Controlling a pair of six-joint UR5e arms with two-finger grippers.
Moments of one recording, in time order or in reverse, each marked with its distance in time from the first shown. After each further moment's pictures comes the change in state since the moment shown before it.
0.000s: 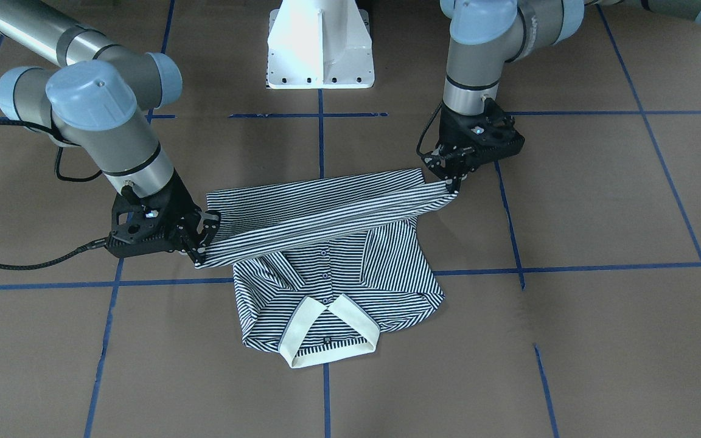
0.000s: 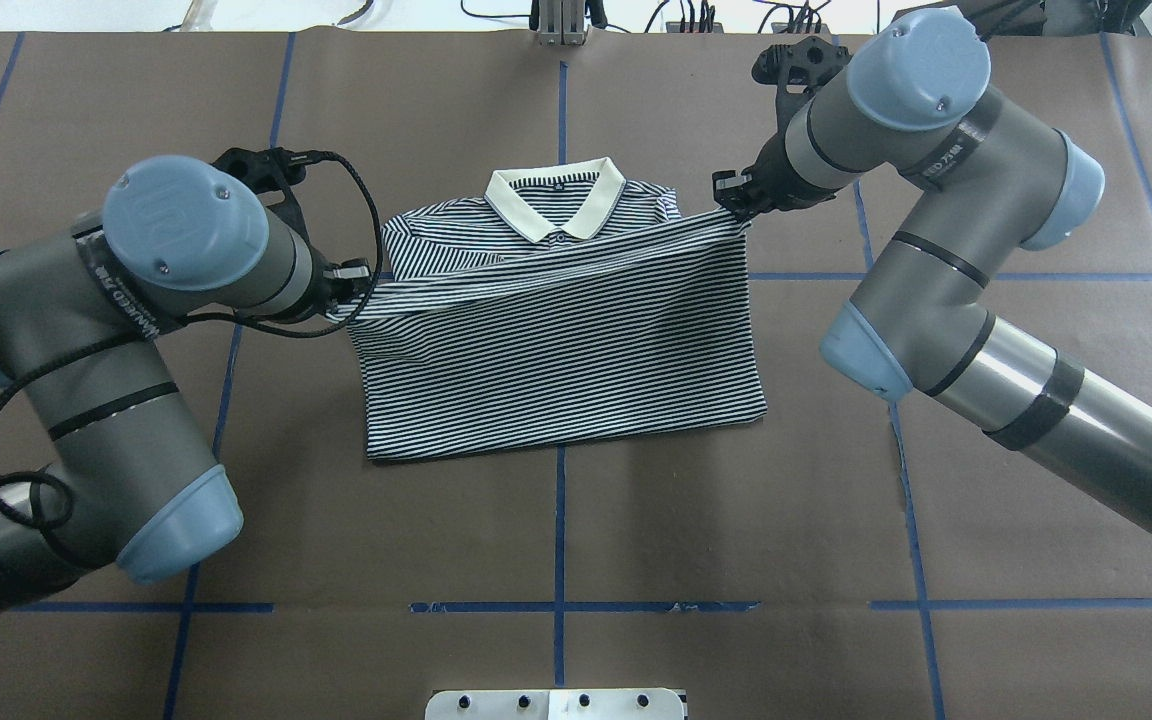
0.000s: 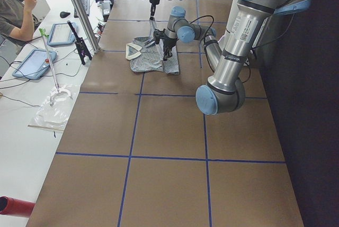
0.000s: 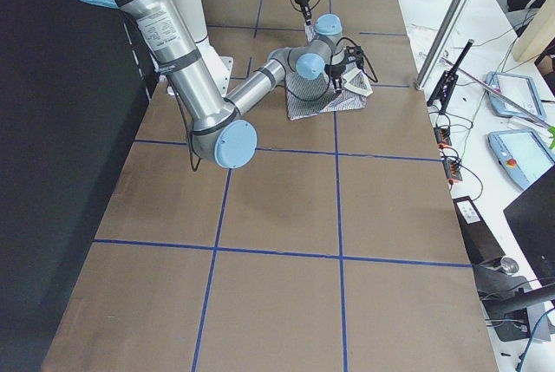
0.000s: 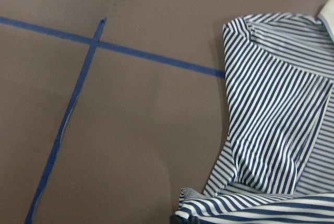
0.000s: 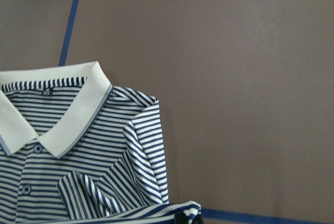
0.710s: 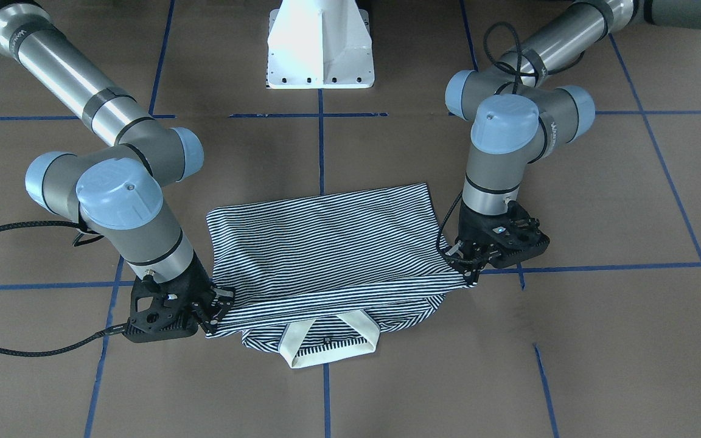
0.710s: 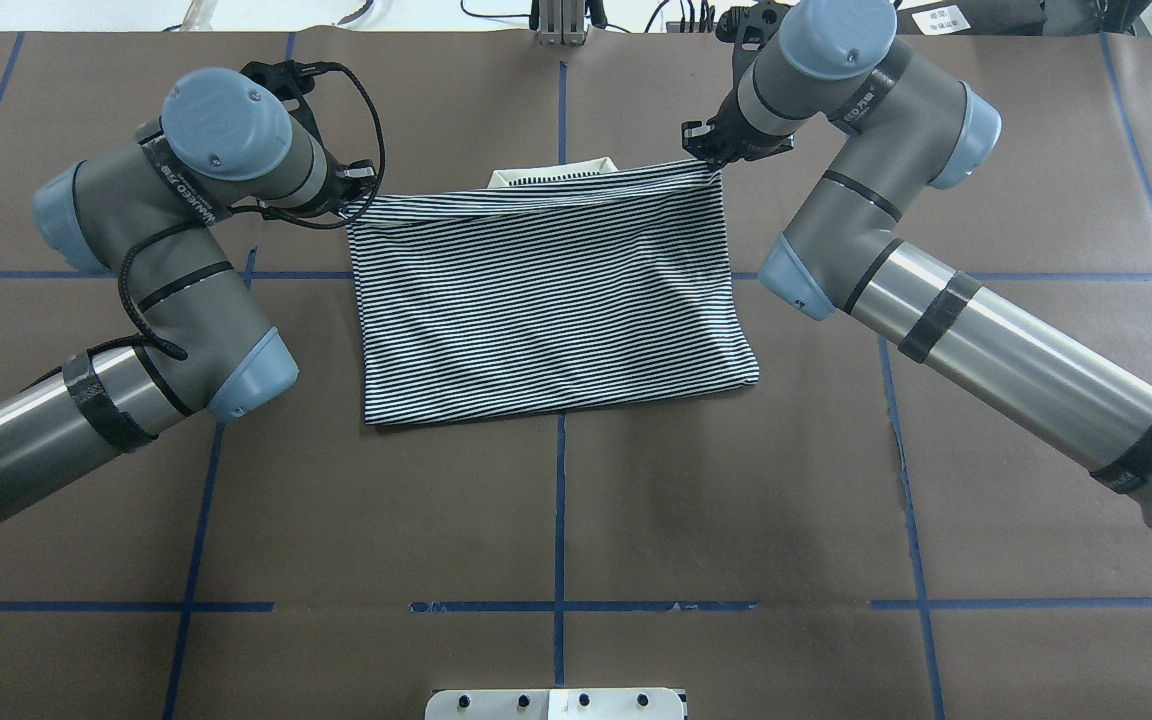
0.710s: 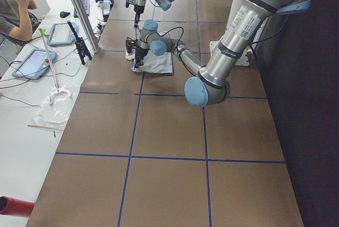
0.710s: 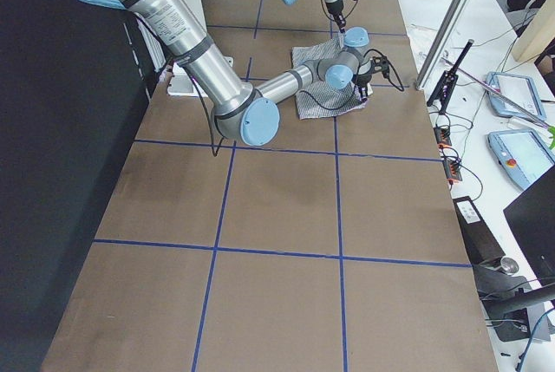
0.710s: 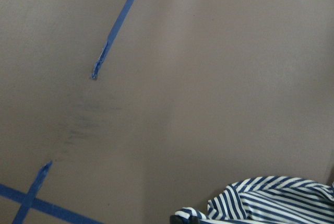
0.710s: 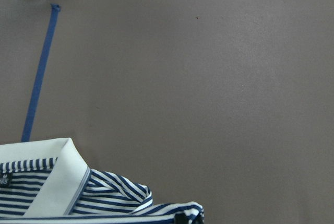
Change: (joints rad) left arm -0.111 -0.119 0.397 -0.324 0.003 0.051; right arm 0.031 0.177 -0.369 0.168 -0.016 0.000
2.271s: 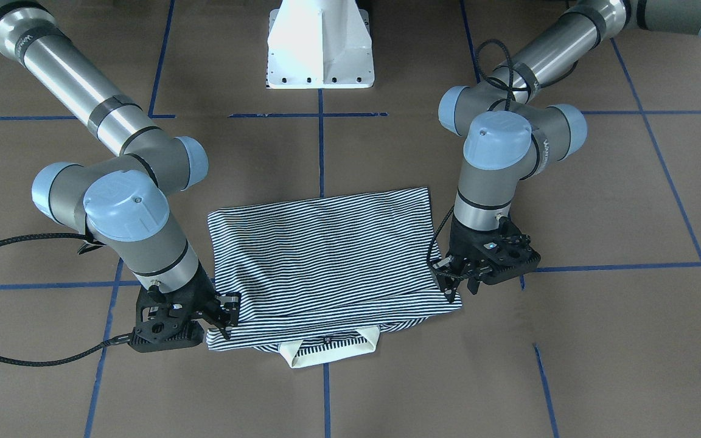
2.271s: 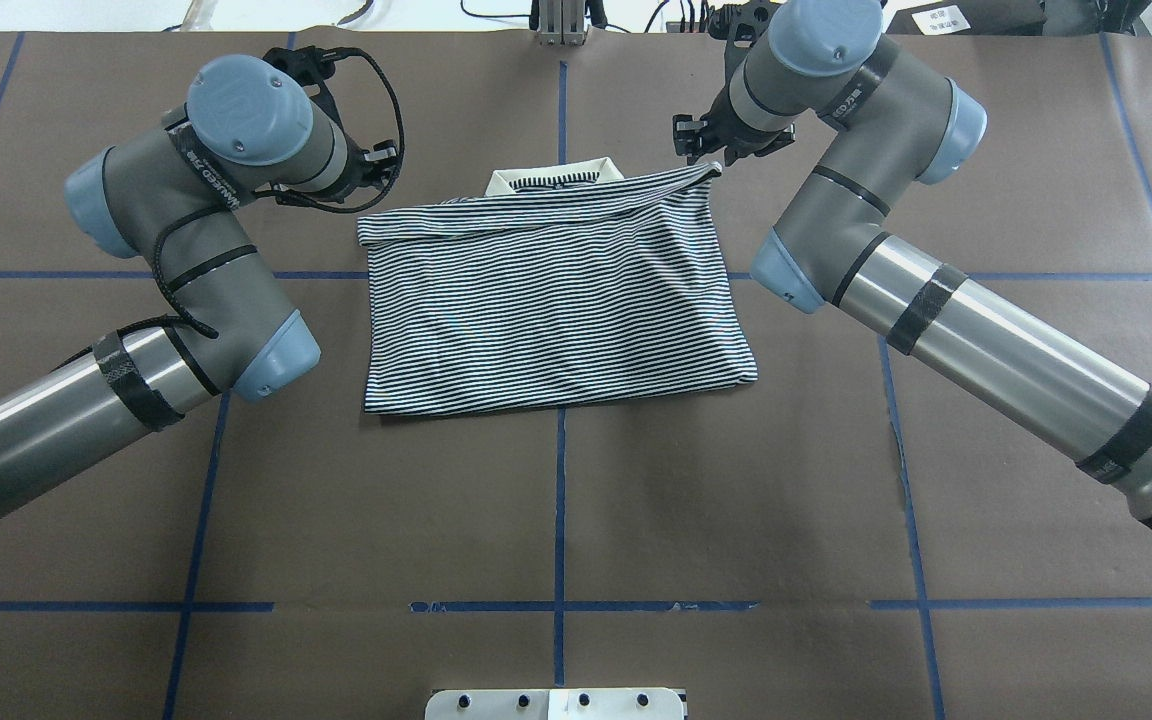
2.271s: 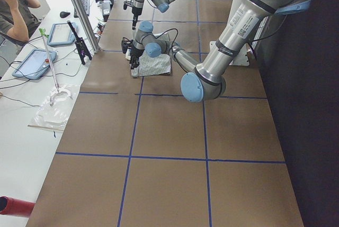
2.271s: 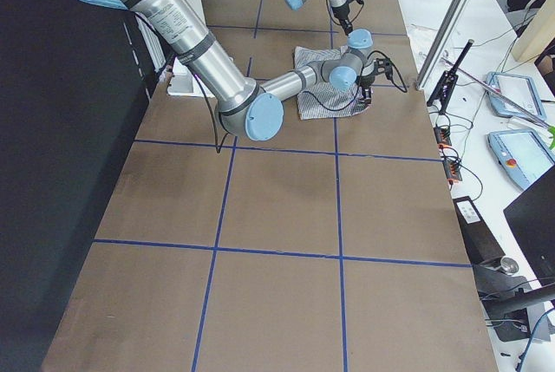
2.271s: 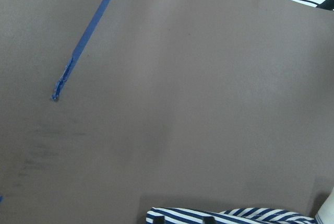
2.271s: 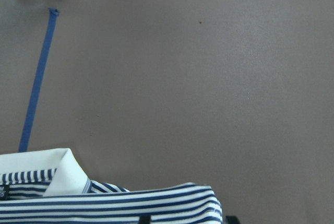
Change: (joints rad) left arm -0.004 -0.049 0.062 -0.046 -0.001 0.000; right arm -0.001 0.020 -0.040 0.026 0.000 0.004
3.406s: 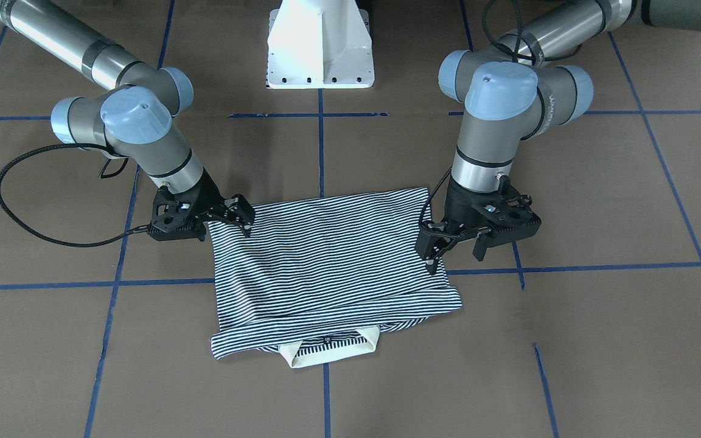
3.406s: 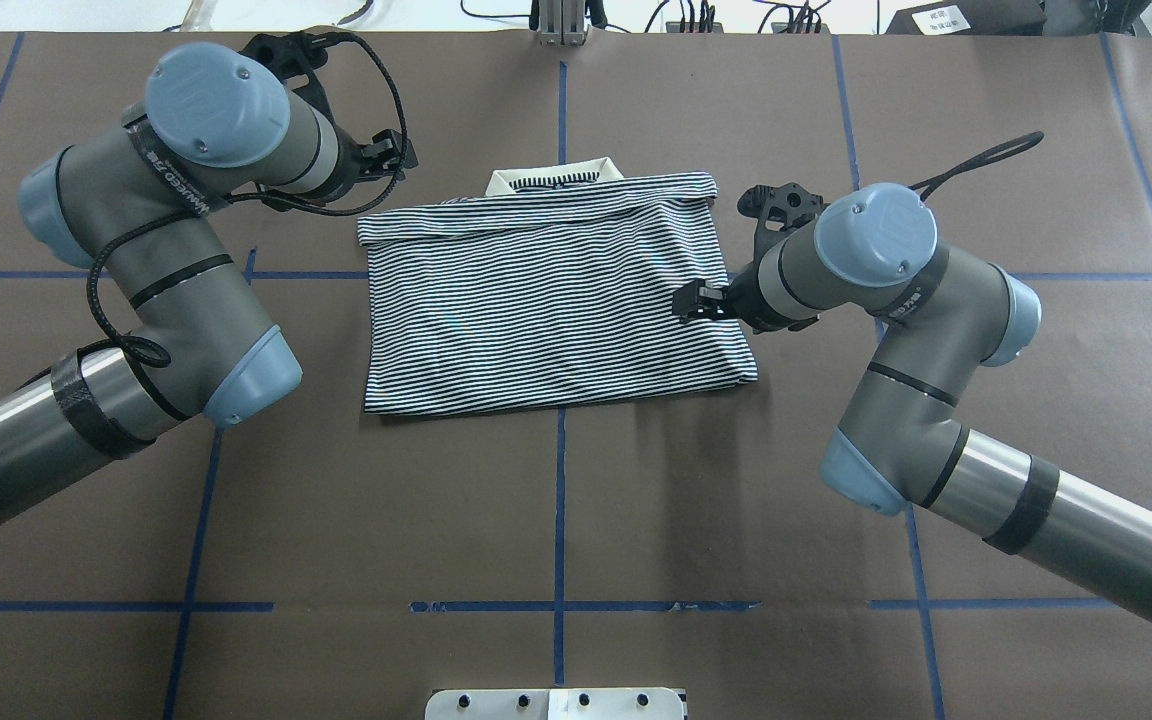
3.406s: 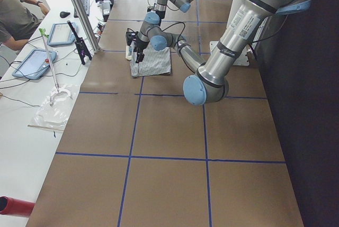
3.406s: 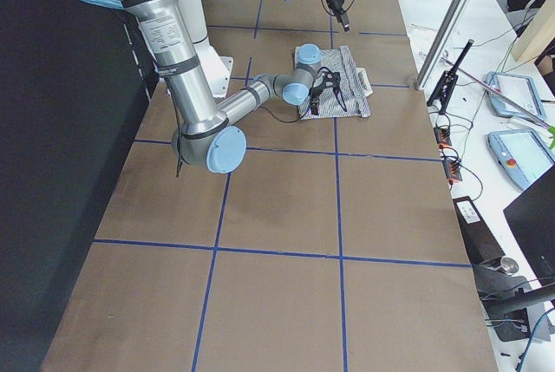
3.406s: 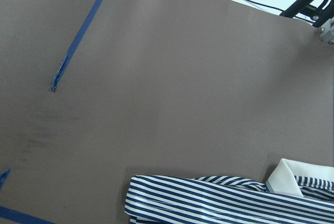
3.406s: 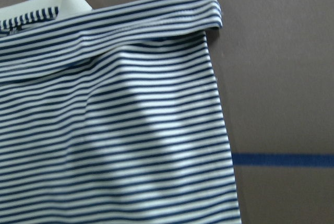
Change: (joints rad) left arm 0.009 0.045 -0.186 0.085 -0.002 -0.013; right arm -0.210 -0.342 0.417 -0.006 -0.017 0.273
